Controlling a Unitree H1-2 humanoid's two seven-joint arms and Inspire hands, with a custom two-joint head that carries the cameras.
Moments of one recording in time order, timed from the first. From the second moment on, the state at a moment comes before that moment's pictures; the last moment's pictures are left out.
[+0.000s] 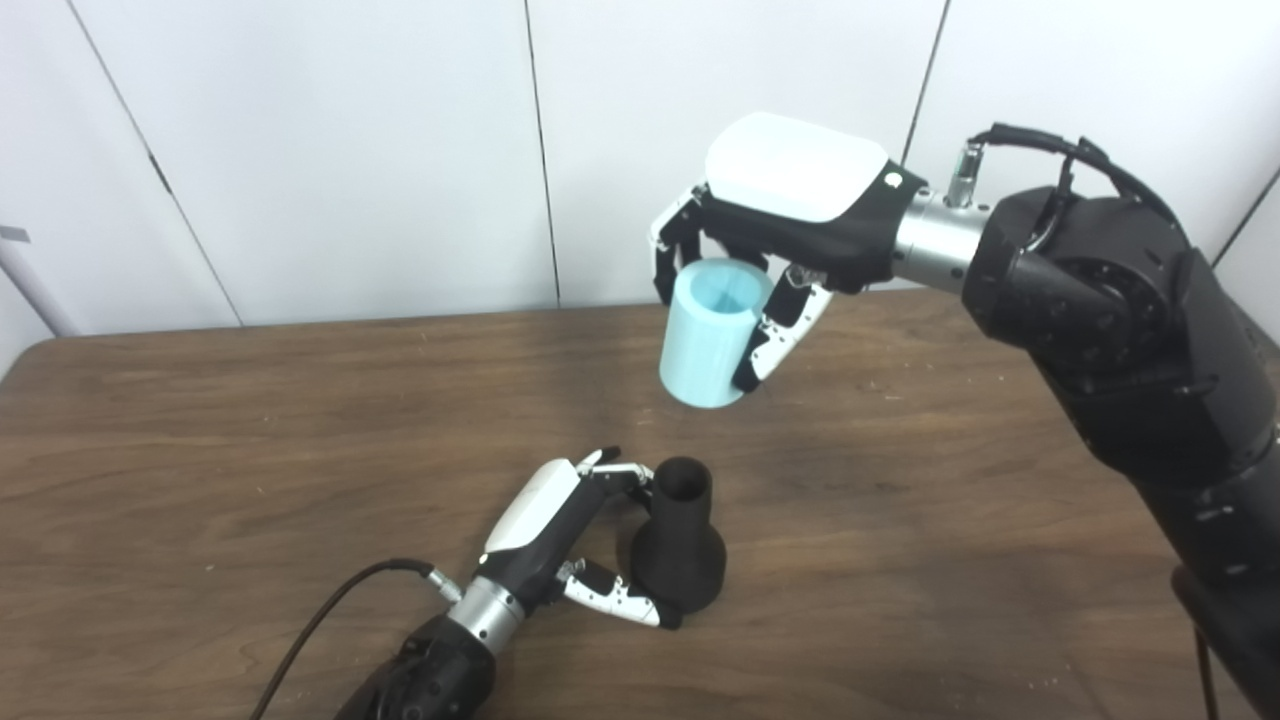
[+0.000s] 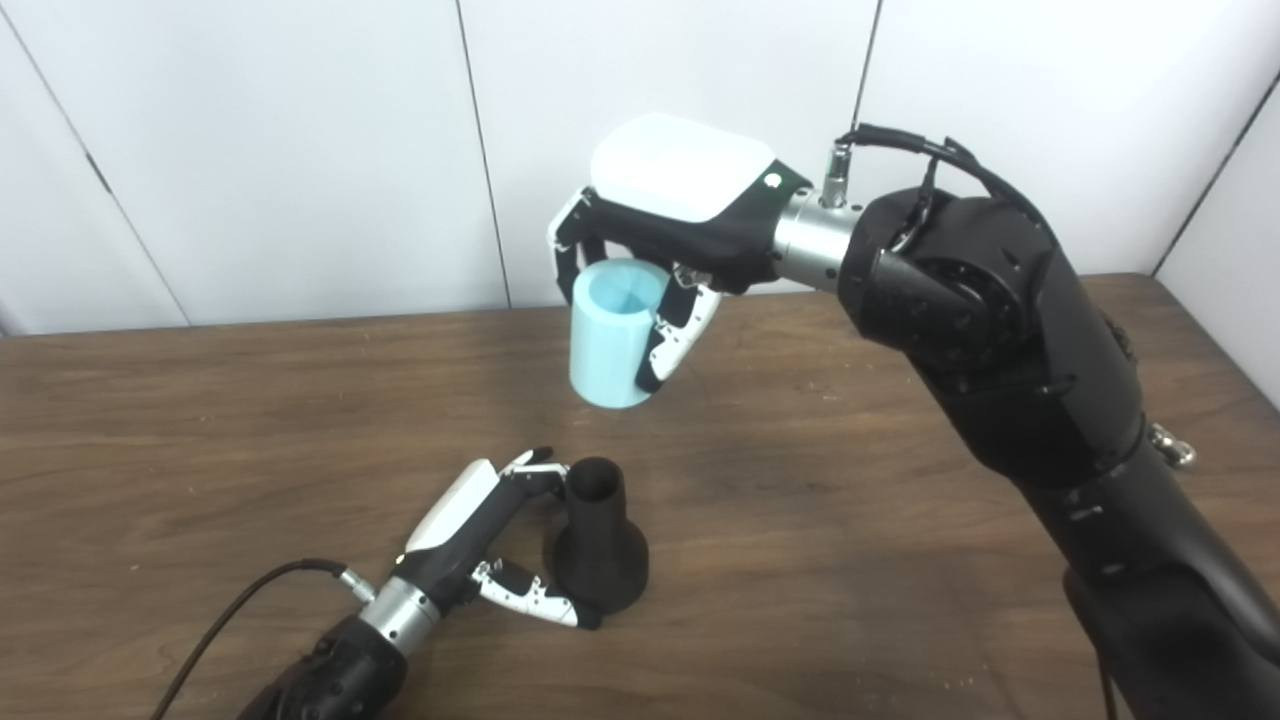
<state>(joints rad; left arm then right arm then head) -0.25 0.20 -0.44 0.10 0.43 -0.12 -0.12 -0.85 -0.53 0.29 -0.37 -0.54 0.04 0.79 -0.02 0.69</state>
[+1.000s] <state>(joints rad) -0.25 0.20 -0.44 0.10 0.43 -0.12 -0.12 -0.82 -0.51 0.32 -0.51 -0.57 0.09 0.90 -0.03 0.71</state>
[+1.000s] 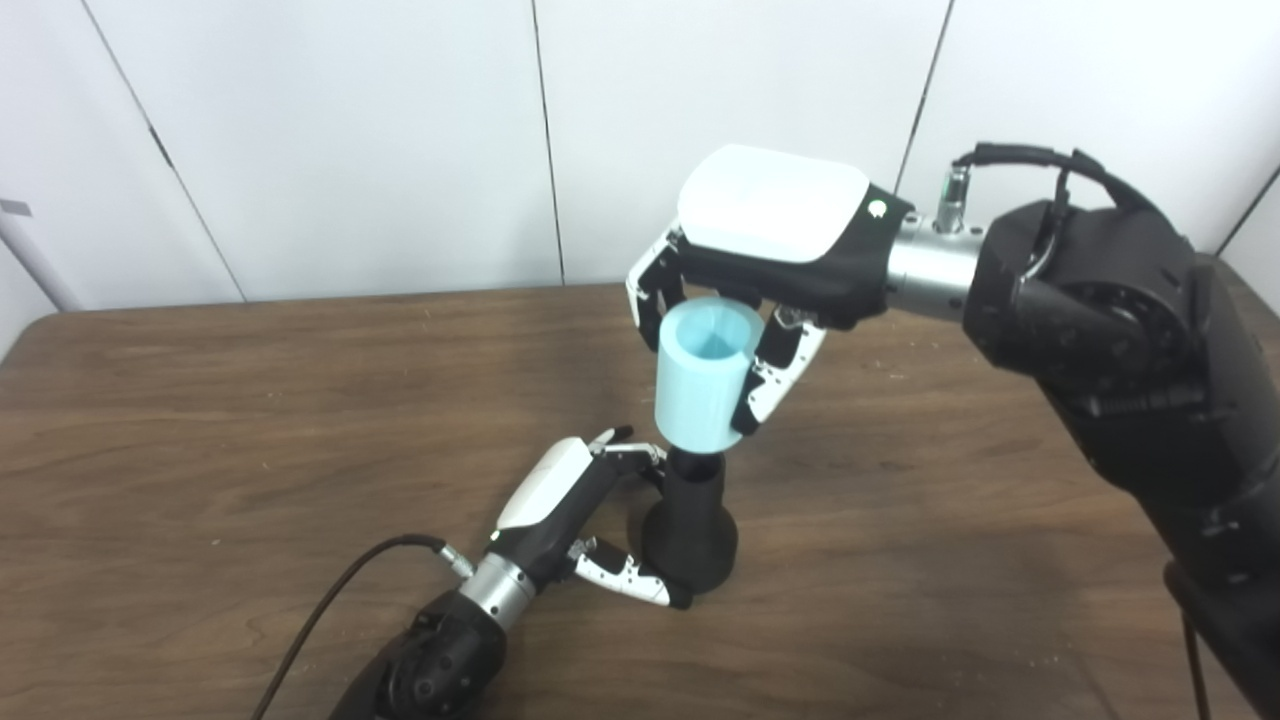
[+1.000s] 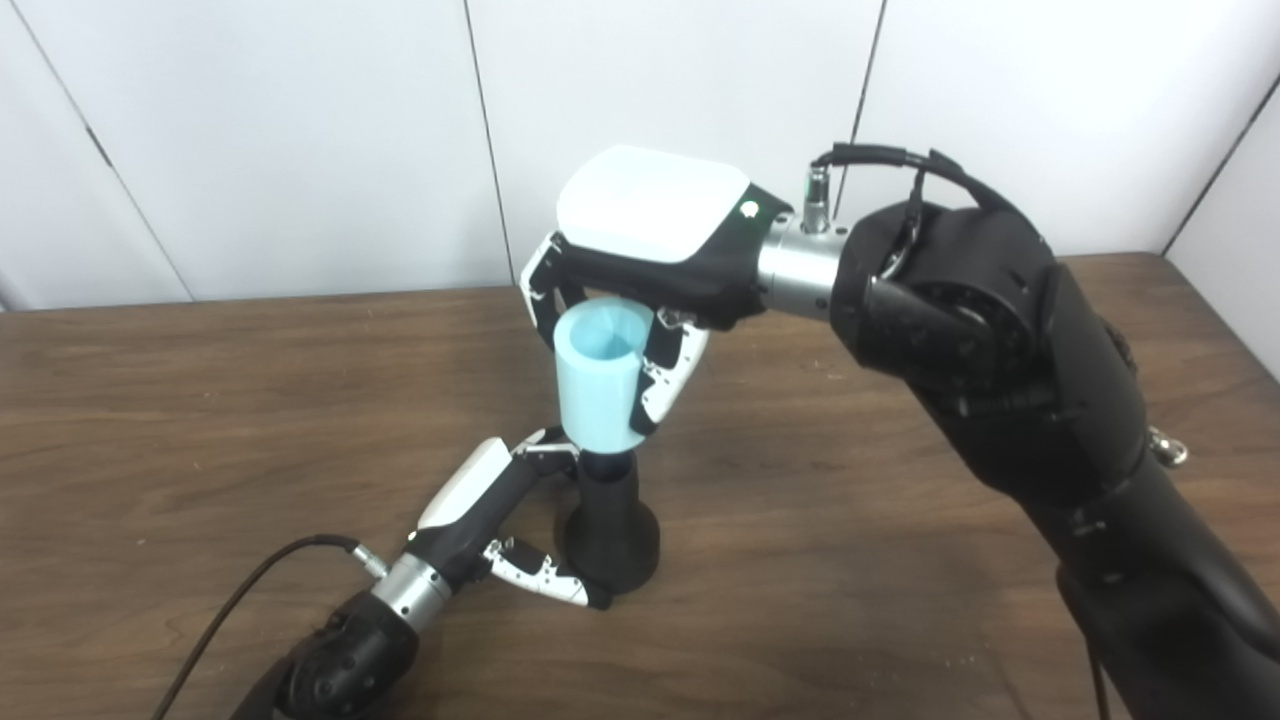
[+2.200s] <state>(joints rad) -0.25 0.20 -0.45 0.09 0.43 -0.11 -0.12 -0.72 -0.46 0.30 -0.49 -0.64 0.10 0.87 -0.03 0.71</state>
